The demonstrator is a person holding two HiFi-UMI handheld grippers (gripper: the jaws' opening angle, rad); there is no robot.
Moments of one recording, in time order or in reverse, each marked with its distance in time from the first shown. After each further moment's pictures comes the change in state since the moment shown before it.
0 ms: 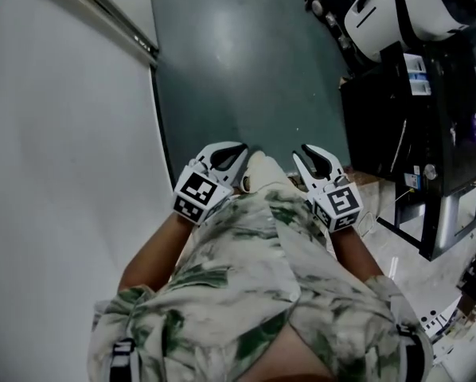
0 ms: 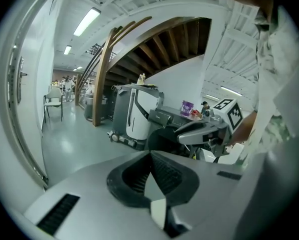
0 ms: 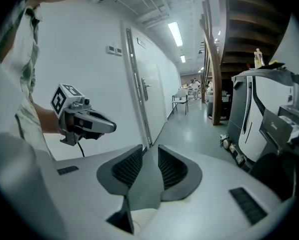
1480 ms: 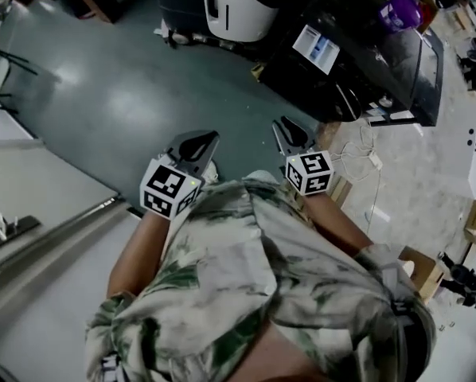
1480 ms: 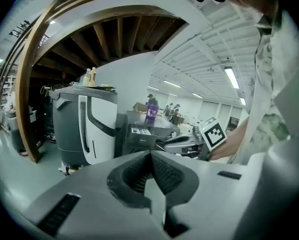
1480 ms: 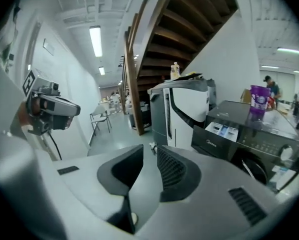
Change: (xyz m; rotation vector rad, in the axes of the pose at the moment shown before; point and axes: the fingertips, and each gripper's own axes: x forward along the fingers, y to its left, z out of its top) left arm 0.251 0.154 0.342 0.357 0.123 -0.689; right arm 0.050 -0.326 0.171 0.448 -0.128 -0.879
